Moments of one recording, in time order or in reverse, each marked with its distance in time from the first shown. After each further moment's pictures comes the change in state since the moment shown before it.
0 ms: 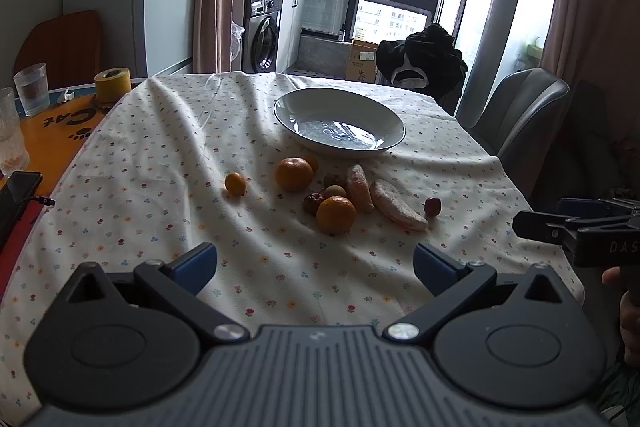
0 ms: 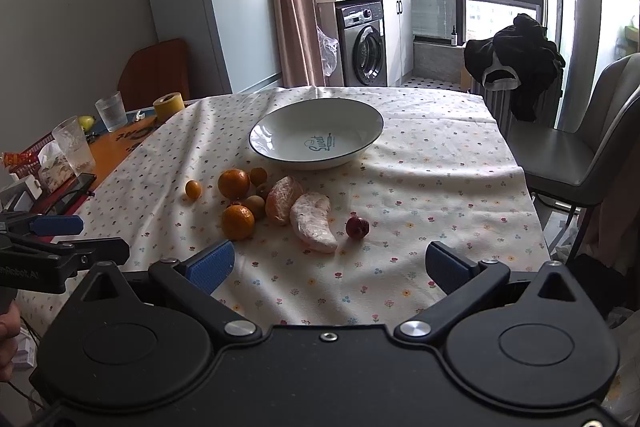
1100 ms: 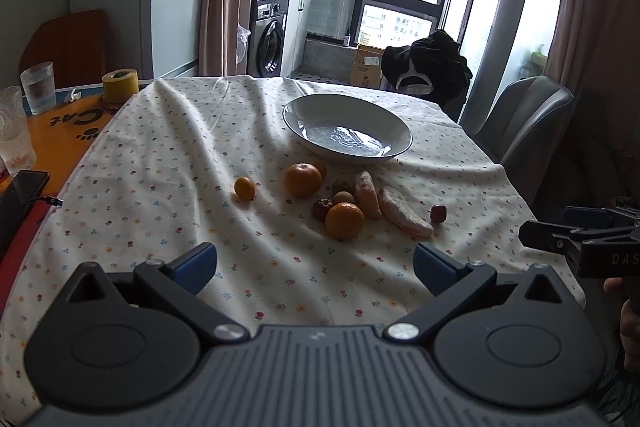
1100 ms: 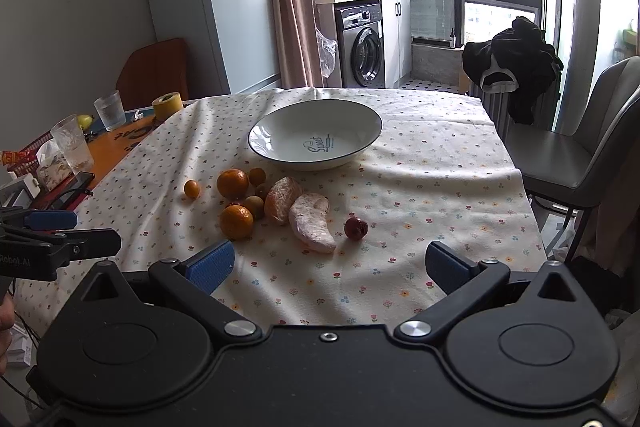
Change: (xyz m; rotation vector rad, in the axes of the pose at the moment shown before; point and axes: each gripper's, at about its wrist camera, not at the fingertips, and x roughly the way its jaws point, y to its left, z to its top) left arm -0.002 0.008 0.001 -0.017 -0.014 0.005; right arm -0.001 0.003 0.000 -0.011 0.000 -0.010
